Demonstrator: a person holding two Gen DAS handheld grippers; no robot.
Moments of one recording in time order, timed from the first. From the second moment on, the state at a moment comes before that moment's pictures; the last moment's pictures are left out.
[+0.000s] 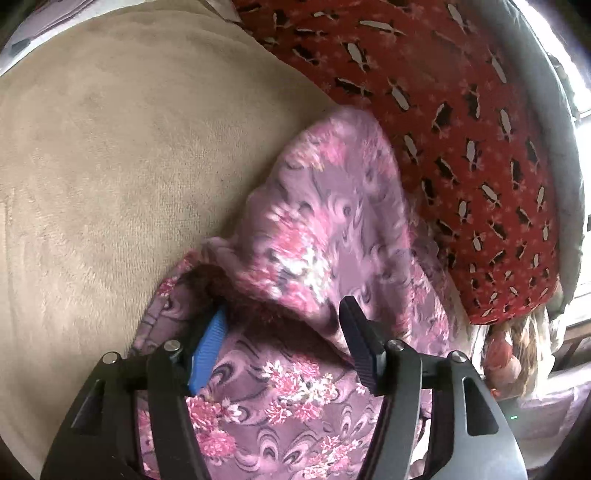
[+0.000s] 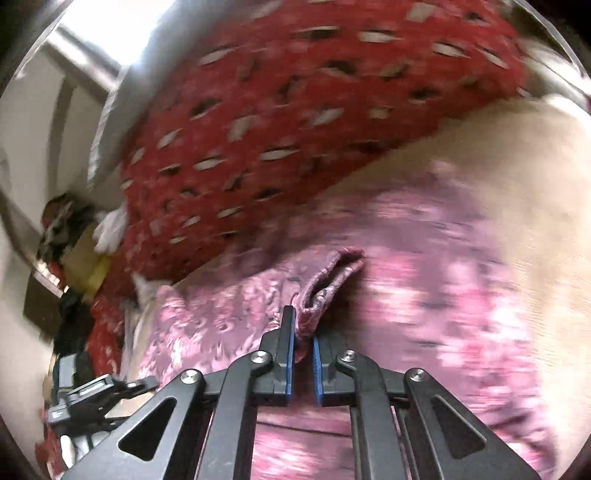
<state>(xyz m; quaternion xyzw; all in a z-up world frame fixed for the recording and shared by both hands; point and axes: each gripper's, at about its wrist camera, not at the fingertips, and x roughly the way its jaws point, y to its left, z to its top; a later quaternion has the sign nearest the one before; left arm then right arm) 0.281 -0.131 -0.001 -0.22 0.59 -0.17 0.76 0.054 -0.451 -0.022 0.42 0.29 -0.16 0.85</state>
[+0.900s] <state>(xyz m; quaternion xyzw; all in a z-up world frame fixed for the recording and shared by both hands) 0.278 -0.144 -0.012 -0.18 0.57 -0.15 0.78 0.019 -0.501 -0.042 0.49 0.27 -0.18 0.80</state>
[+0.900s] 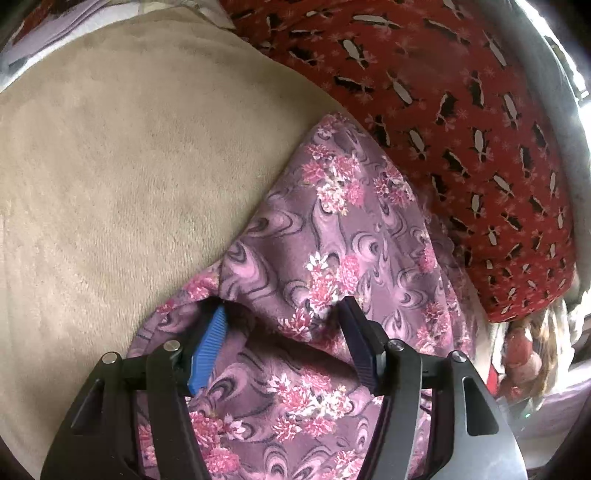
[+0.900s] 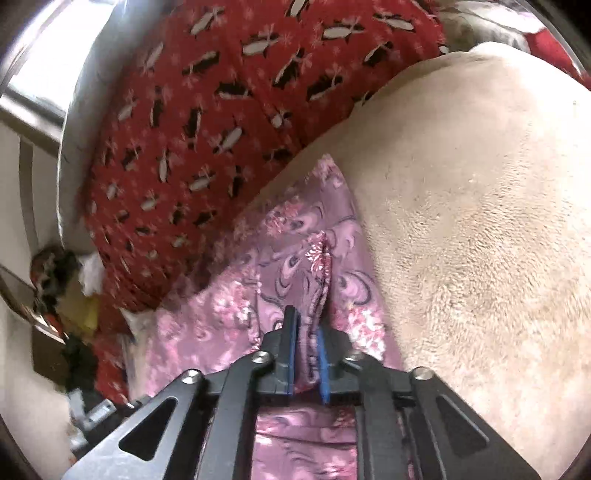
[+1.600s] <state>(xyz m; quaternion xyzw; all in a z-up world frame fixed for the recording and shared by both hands) 0.258 -0.157 0.027 -0.15 0.55 -0.20 0.80 -0.003 -0.474 0.010 0.39 0.26 -0.20 0.86</state>
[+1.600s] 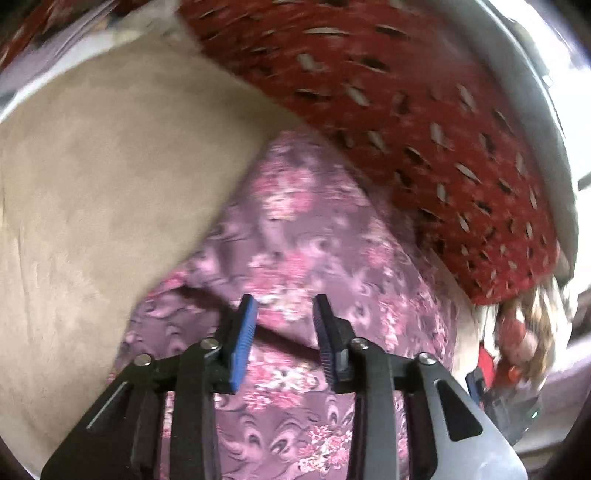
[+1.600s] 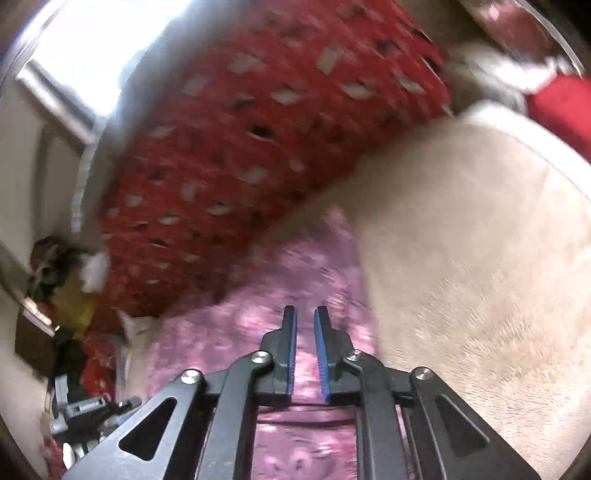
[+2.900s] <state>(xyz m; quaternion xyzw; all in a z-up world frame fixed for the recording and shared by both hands) 0.058 0.057 -0.057 -0.11 0.72 -0.23 0.65 -0.242 -0.355 -0.039 0.43 0.44 -0.07 0.79</state>
